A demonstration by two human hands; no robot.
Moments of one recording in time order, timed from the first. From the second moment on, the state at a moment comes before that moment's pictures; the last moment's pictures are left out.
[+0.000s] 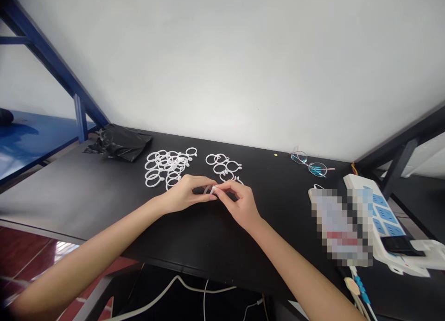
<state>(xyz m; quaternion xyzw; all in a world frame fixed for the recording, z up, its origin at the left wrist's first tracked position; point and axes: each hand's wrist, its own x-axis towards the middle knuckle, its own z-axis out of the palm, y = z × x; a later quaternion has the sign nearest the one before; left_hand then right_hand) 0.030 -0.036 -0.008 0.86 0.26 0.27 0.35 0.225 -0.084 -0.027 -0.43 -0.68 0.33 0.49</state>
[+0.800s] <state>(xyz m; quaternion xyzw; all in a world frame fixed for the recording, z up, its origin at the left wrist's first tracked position) -0.020 0.005 -0.006 0.80 0.58 0.17 -0.02 0.248 -0.065 -0.026 -0.55 -0.67 0.04 0.49</state>
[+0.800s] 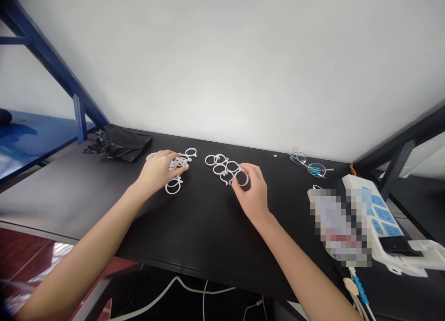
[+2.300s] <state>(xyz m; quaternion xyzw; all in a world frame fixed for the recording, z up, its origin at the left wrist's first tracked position) 0.022 -0.035 0.008 0.89 0.36 0.09 0.27 0.227 -0.077 -0.035 -0.42 -0.77 0.24 0.41</state>
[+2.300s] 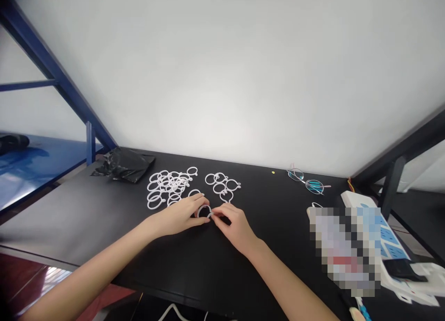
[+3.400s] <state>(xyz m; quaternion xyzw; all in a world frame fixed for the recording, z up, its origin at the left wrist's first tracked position) 0.007 -0.014 -0.002 0.89 0.44 0.10 0.10 0.214 -0.018 -0.009 -0.51 -0.71 0.27 0.39</state>
